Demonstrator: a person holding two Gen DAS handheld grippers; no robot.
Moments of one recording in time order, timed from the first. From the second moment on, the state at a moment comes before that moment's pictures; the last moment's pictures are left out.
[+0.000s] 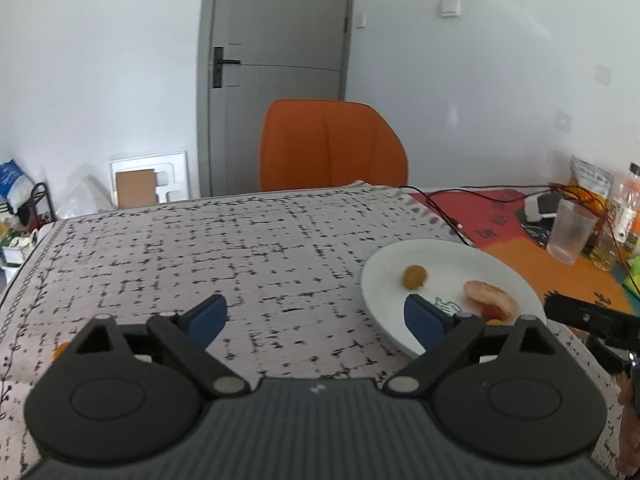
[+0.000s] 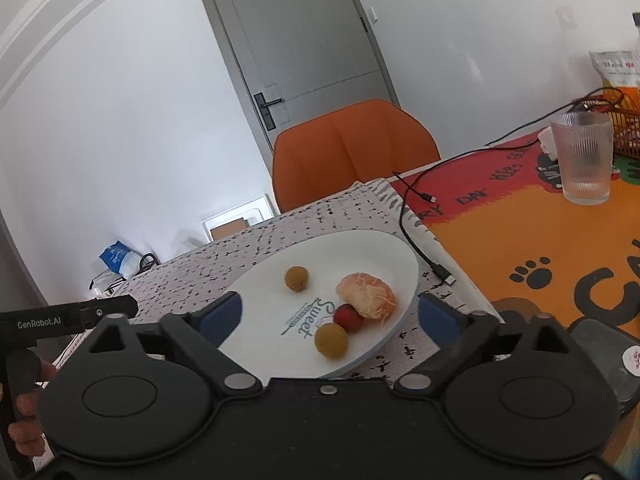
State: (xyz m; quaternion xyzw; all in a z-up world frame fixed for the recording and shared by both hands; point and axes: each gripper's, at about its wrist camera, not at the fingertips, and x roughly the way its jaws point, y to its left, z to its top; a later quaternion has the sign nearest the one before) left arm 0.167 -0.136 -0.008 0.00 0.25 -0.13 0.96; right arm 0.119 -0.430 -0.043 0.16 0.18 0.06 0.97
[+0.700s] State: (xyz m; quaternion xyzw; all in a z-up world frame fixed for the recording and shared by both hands) left arm 0.128 -0.074 -0.002 -0.02 0.24 -0.08 0.97; right arm 0.098 -0.390 -0.027 0.14 0.19 0.07 0.97
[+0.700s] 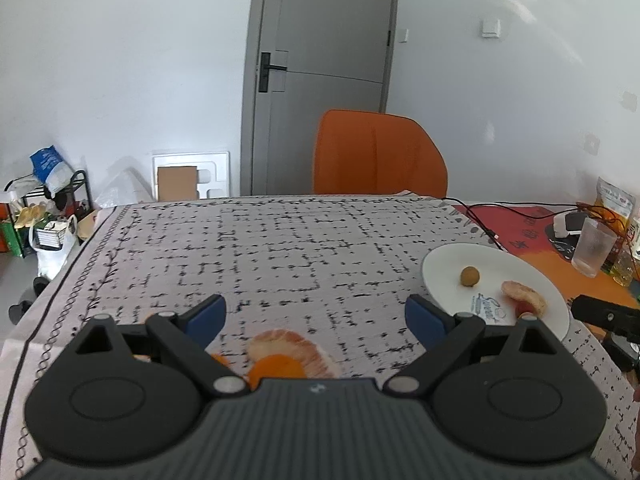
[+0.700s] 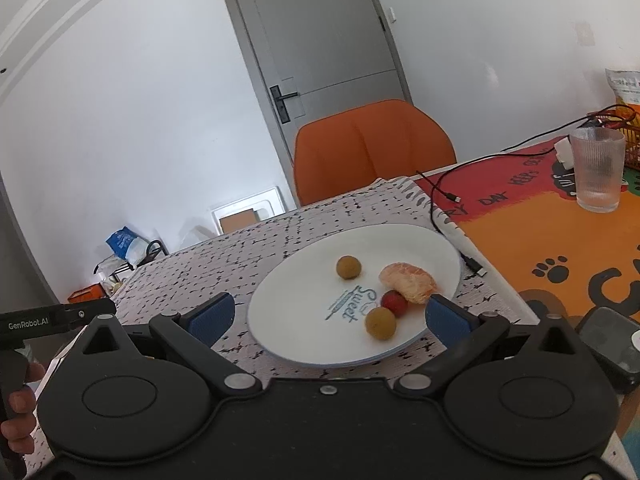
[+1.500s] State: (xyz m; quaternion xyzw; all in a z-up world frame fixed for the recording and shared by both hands) left arm 0.103 -0.001 -0.014 -0.05 0.25 -0.03 0.97; right arm 0.098 -0.334 -0.025 0.10 0.20 0.12 0.97
